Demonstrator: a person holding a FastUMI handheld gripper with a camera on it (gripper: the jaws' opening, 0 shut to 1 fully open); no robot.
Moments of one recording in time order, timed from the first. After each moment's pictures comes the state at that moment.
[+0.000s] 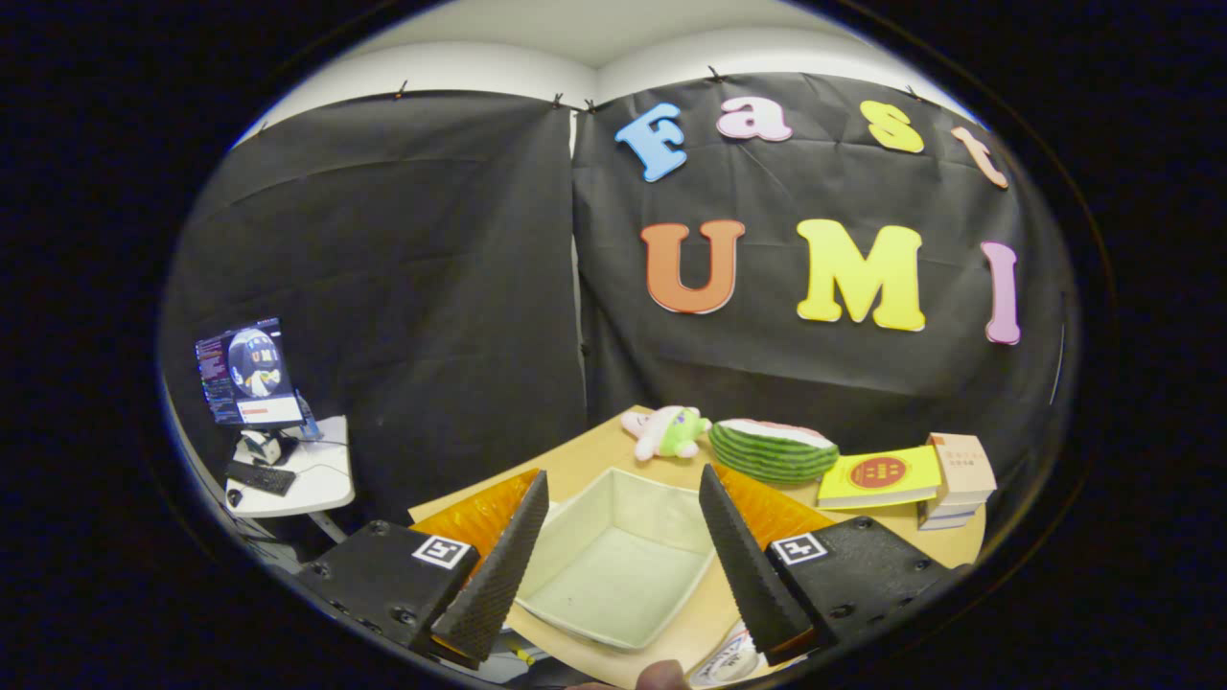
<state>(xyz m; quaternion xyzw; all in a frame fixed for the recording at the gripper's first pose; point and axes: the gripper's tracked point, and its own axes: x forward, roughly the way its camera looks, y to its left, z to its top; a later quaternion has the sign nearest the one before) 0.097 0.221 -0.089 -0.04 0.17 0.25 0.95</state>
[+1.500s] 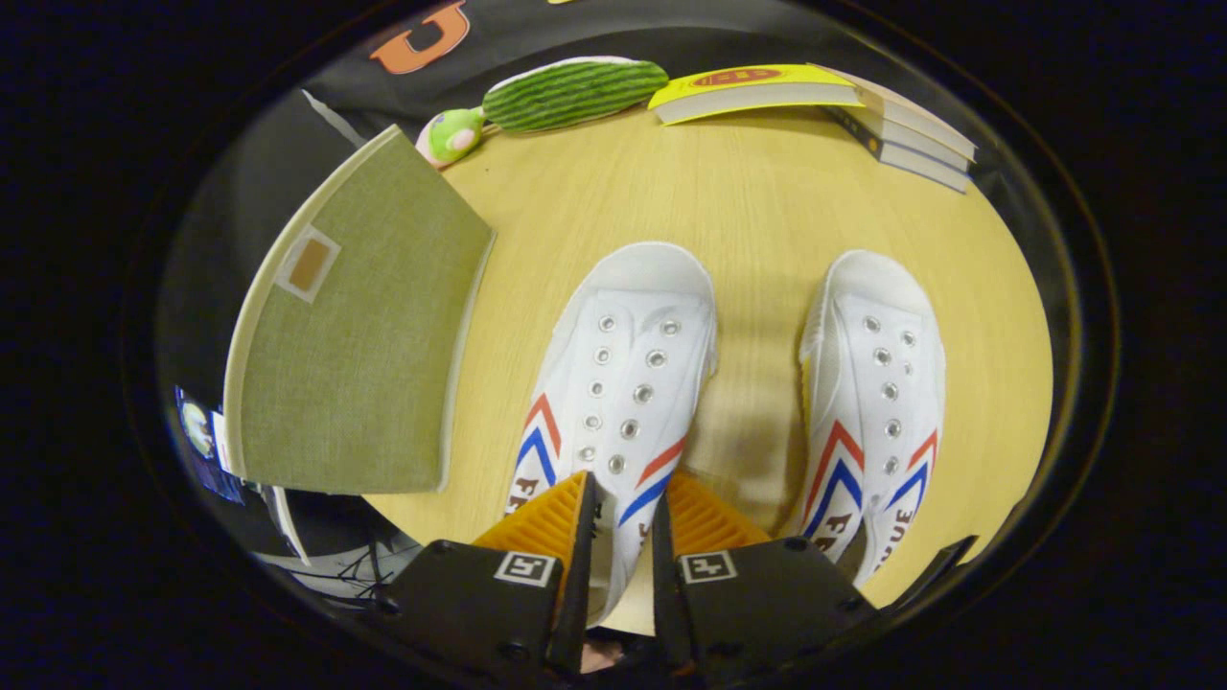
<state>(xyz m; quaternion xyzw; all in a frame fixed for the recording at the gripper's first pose) 0.063 0.028 -0.405 0.09 0.59 0.08 0.80</state>
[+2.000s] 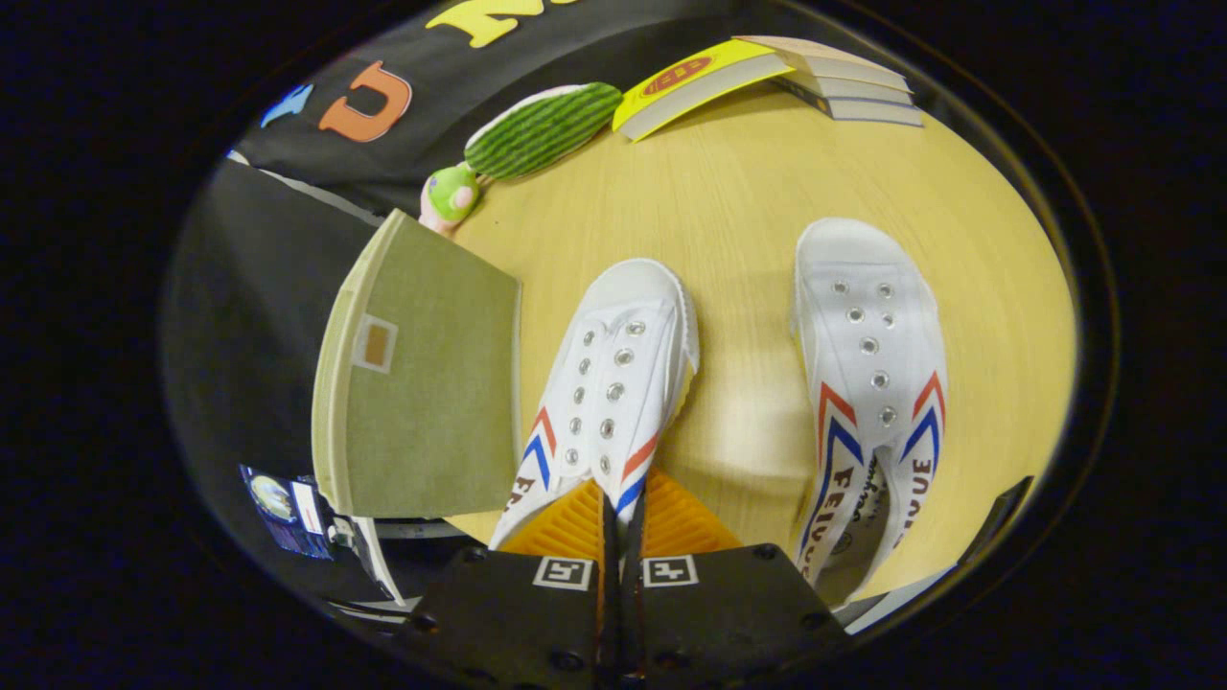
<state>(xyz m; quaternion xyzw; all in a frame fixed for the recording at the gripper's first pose) 0.056 0.040 -0.354 0.24 0.56 0.10 0.78</state>
